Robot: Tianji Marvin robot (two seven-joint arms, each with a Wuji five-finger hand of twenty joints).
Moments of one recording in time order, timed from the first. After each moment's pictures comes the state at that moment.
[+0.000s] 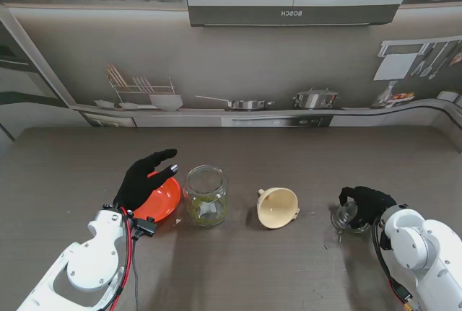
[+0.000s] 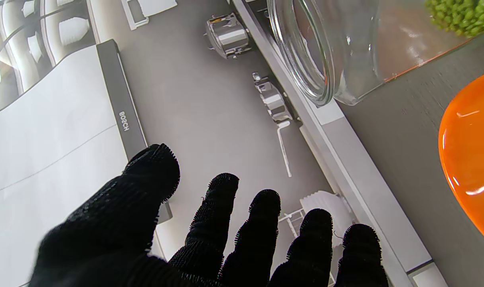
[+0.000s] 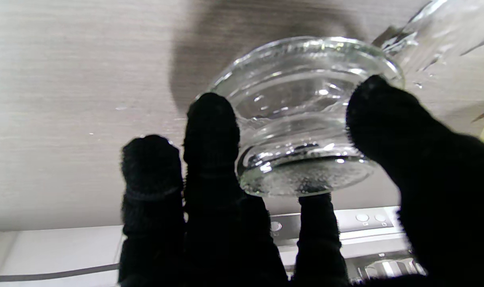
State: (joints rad) left arm 1.71 -1.19 -1.34 -1.75 0.13 -0.11 0.19; right arm -1.49 -1.00 1.41 -1.32 -0.95 -0.11 0.21; left_hand 0.74 -0.37 0.56 -0.07 0.67 0.19 0.14 0.28 0.61 0.26 0.08 0.25 0.33 0.33 0.08 0.32 0.08 0.33 0.20 0.51; right_hand 0.41 -1.01 1.30 -0.25 0.30 -0.19 1.00 0.66 0.46 0.14 0.94 0.75 1.12 0.07 0.94 0.60 0.85 0.17 1.34 0.75
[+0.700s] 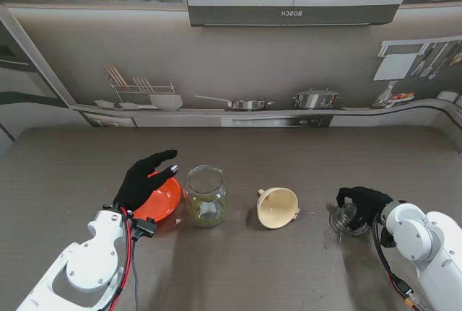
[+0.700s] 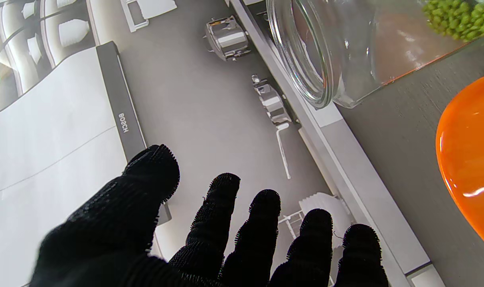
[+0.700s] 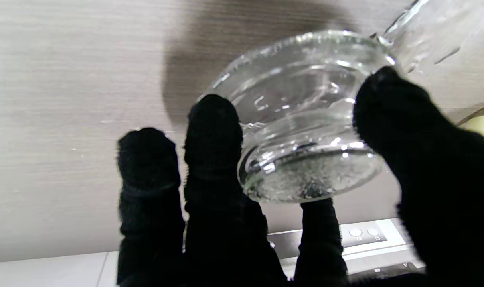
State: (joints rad) left arm 1.71 -1.18 -1.34 -1.76 0.13 -0.10 0.18; right arm -1.44 -0.97 1.39 -1.29 -0.88 -0.15 0.32; left_hand 0.74 -0.36 0.55 -0.07 0.67 0.20 0.14 0.28 0.61 0.26 0.08 0.25 0.33 0.33 0.08 0.32 0.08 0.33 0.20 0.51; right_hand 0.43 -1.02 1.23 -0.32 0.25 -0.21 1.07 0.65 0.40 0.19 1.06 0.85 1.16 0.05 0.97 0.62 0.88 0.19 1.27 0.75
